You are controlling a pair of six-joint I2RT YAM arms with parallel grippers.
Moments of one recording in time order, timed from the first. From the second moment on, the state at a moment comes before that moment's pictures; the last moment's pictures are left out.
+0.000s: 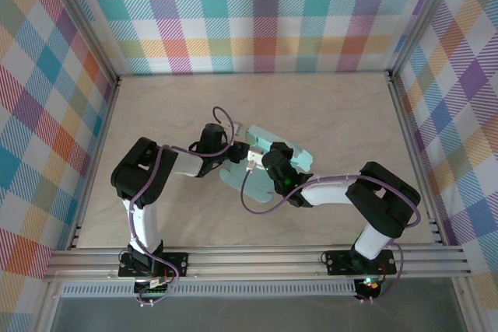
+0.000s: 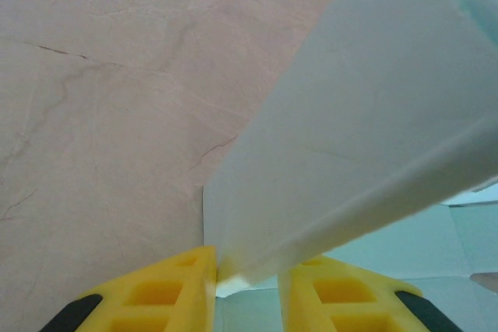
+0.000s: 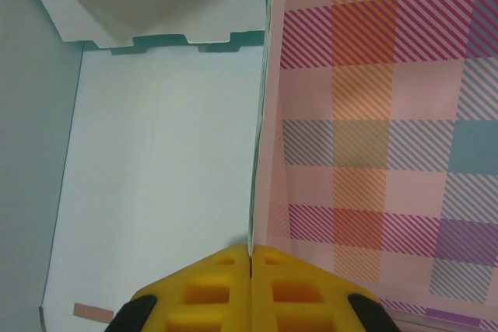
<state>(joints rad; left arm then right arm) -0.48 1.93 0.85 0.50 0.33 -0.28 0.91 1.66 0.68 0.49 0.78 -1.08</state>
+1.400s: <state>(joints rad) -0.54 1.99 0.91 0.57 0.20 -0.52 0.92 1.65 0.74 0.33 0.79 -0.92</state>
